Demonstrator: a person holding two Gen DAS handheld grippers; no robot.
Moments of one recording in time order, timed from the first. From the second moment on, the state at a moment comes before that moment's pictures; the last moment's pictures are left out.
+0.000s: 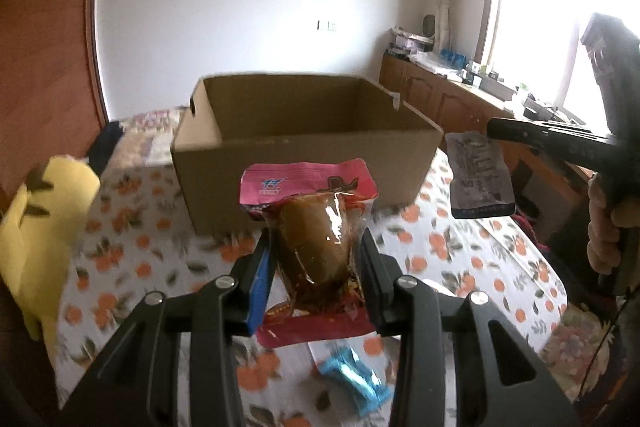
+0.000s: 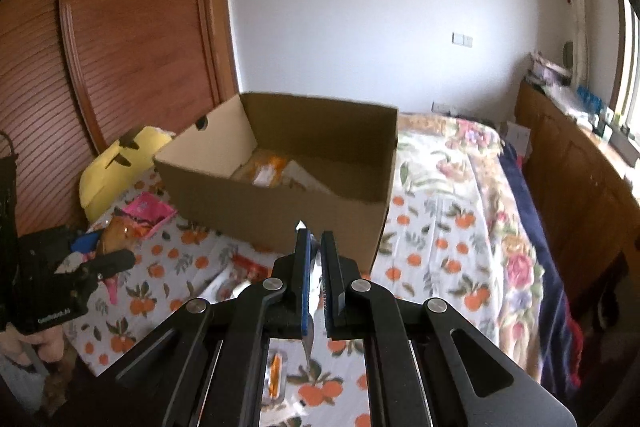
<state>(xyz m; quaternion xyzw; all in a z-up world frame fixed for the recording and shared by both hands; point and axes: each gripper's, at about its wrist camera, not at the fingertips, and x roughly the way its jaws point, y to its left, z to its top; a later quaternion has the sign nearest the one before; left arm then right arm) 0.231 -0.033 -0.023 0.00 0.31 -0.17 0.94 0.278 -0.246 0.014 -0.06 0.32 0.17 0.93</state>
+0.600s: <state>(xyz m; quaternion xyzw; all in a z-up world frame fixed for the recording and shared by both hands) 0.334 -0.034 0.012 0.02 0.29 -0.16 0.94 0.364 -0.216 0.055 -0.09 0.27 0.18 0.94</state>
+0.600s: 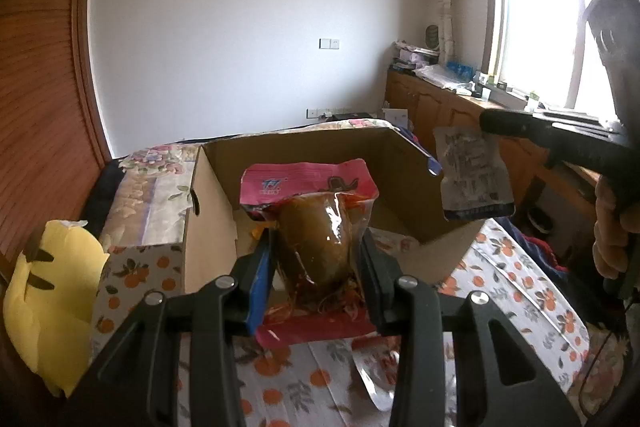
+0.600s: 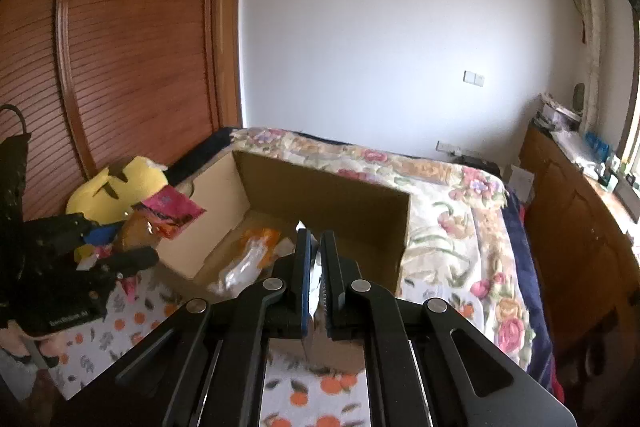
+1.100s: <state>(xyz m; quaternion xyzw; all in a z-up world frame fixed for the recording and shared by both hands) 0.385 -0.036 -0.018 0.02 0.31 -0.16 0.94 0.429 -0.201 -0.006 -0.08 0.32 0.16 0.93</state>
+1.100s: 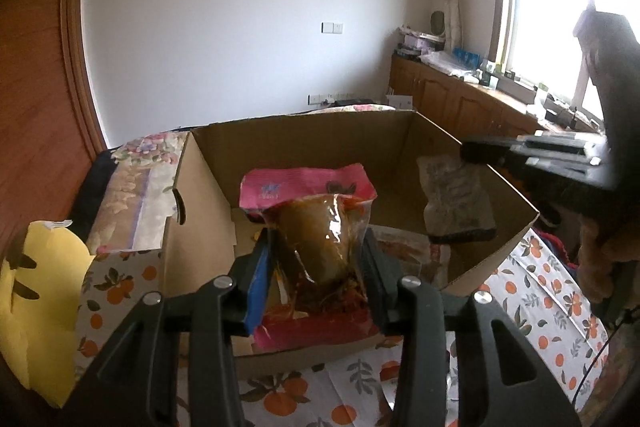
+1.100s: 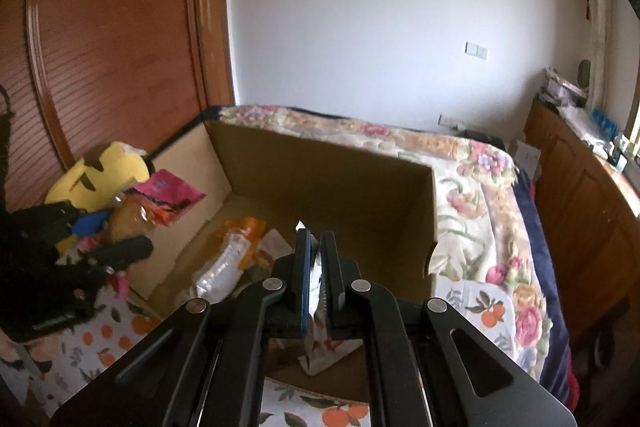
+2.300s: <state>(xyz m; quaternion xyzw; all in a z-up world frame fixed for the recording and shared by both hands) 0.259 -0.036 -0.011 0.01 0.30 -0.19 0.93 0.289 -0.244 -0.017 -0.02 0.34 0.17 0.93</state>
